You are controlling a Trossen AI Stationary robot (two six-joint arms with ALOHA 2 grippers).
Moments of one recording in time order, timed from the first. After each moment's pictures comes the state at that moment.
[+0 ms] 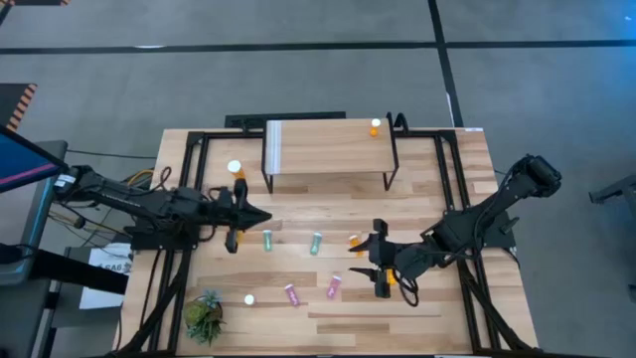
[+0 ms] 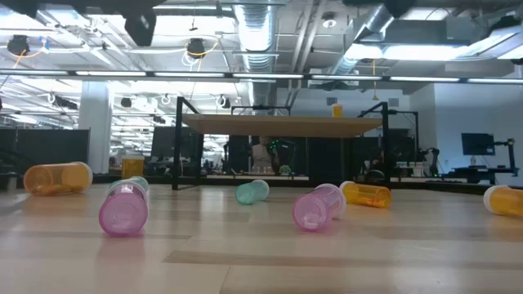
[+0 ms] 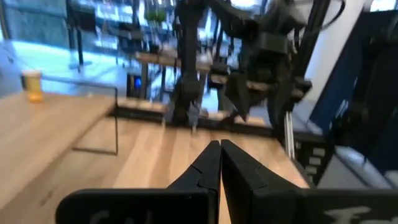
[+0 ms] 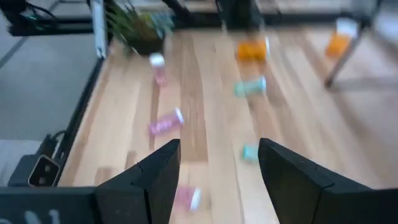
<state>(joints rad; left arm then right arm) -0.22 0.79 0.46 0.28 -0.19 -0.18 0.55 1.36 0.98 -0.21 0.51 0.39</state>
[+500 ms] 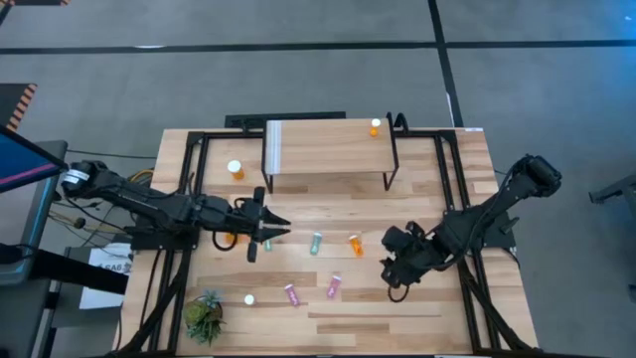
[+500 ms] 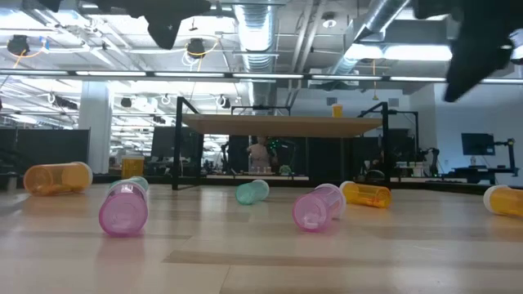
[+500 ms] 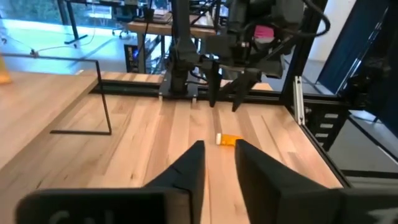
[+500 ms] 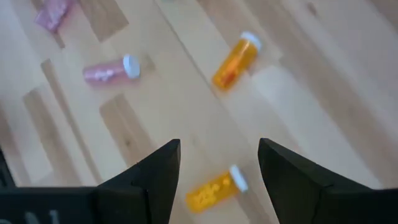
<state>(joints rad) -0.24 1.04 0.58 0.29 -0.19 -0.13 0.59 1.36 0.98 -0.80 0.37 1.13</state>
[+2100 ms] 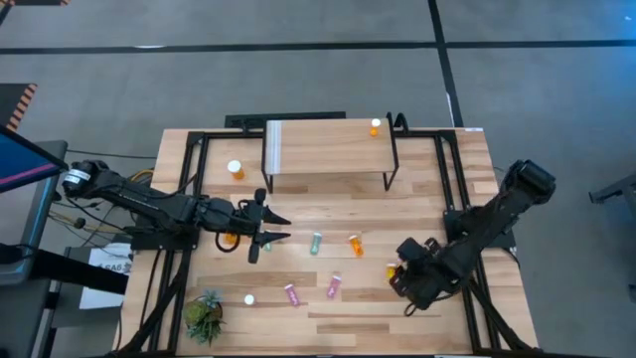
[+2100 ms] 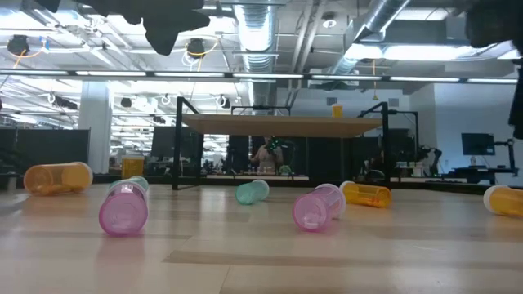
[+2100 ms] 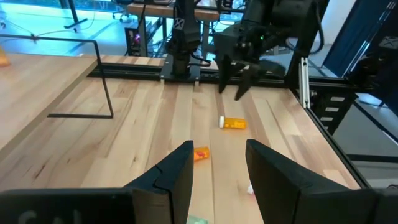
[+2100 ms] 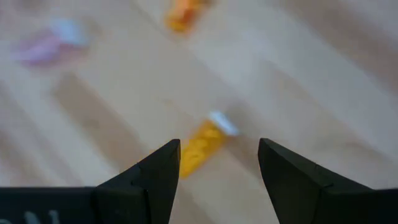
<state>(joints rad) -0.24 1.05 0.59 0.21 -0.20 -0.14 0.78 1.43 0.89 -0.87 0.43 1.59</state>
